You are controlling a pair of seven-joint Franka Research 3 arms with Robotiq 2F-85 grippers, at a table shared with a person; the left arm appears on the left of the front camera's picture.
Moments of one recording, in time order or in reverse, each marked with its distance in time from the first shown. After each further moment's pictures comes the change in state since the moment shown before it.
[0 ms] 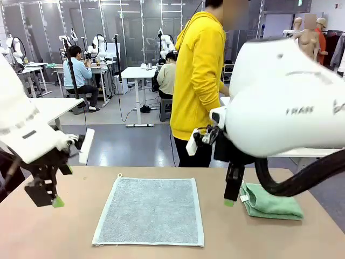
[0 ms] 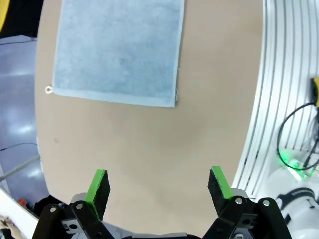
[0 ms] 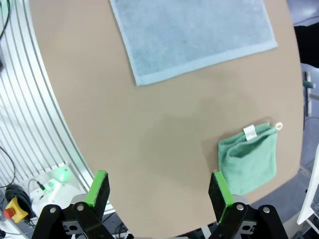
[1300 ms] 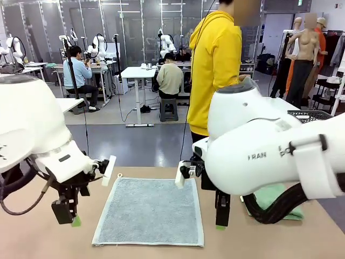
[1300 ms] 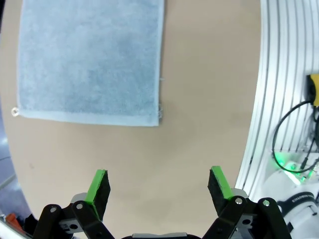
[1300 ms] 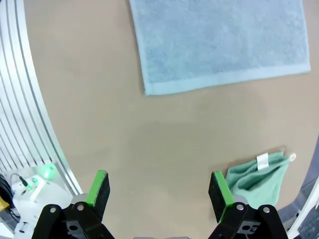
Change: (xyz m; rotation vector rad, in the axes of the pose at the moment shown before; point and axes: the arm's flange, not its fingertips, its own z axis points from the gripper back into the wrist) left arm 0.022 0.007 -0.072 -0.137 0.031 -0.044; right arm 0.022 0.010 -0.074 0.025 0.068 0.151
